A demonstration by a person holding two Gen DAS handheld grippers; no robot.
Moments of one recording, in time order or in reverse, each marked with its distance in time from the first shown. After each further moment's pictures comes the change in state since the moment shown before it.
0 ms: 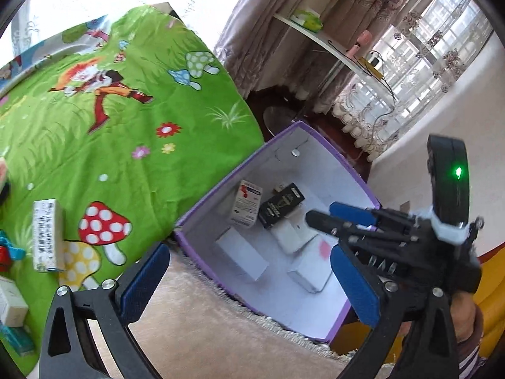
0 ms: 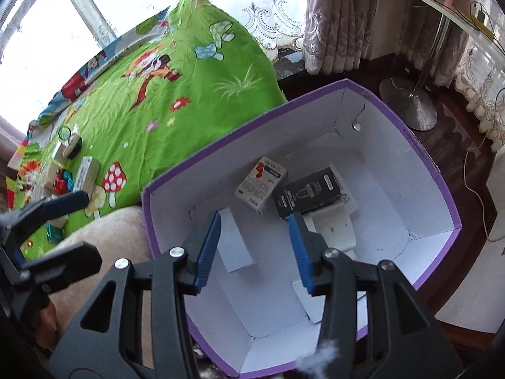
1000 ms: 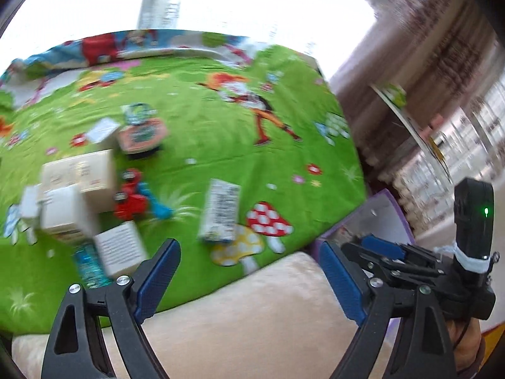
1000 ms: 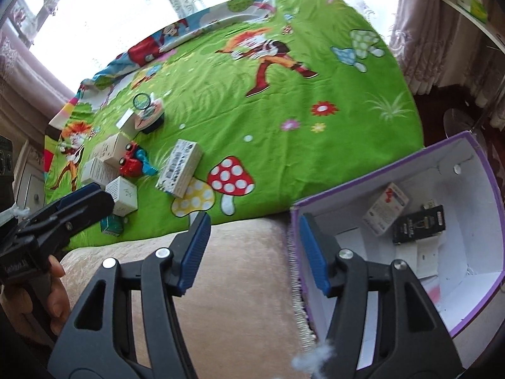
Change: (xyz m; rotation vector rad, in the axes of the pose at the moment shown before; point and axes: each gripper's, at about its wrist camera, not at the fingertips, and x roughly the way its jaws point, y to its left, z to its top) left arm -0.101 0.131 -0.051 -0.339 -0.212 0.237; right arm 0.014 0.145 0.008 -0.213 0.042 0.189
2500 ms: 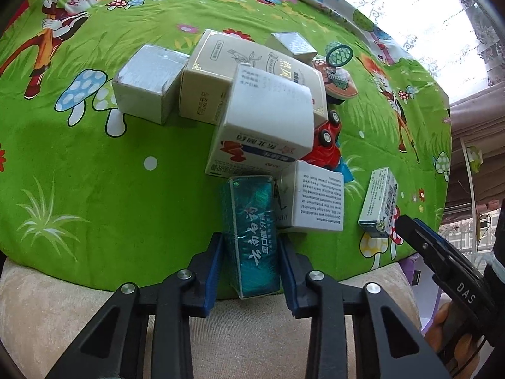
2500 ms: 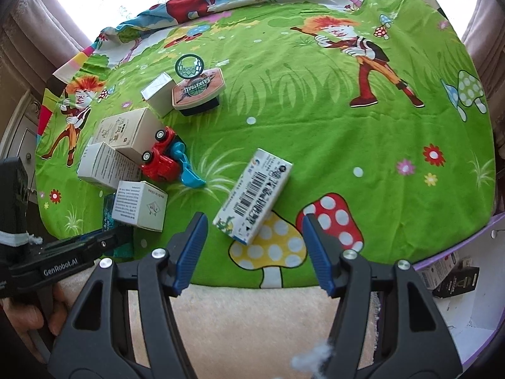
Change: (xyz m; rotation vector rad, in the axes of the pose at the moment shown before) left arm 0.027 0.136 -0.036 -0.436 0.179 0.161; right arm 0.086 0.102 0.036 -0.204 0.088 0.007
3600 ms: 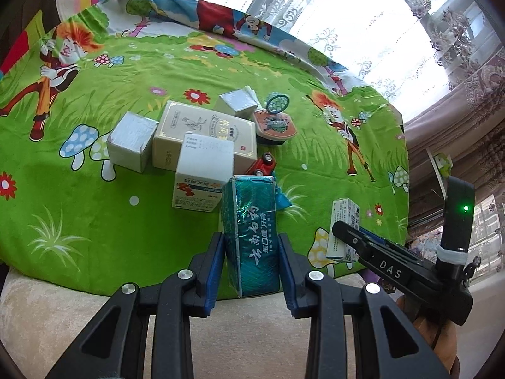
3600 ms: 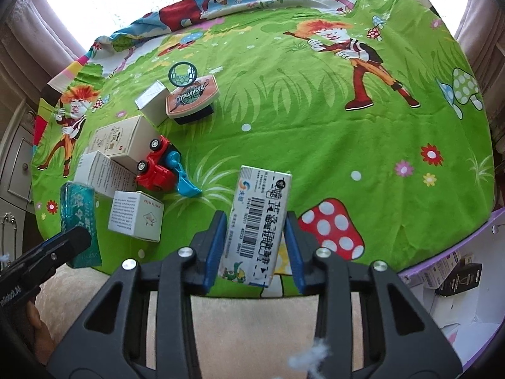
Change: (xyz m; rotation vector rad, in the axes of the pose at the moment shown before) left arm -0.057 -0.026 -0.012 0.090 -0.201 -0.103; right arm -0.002 -0.004 -0.002 0.033 -0.041 -0.017
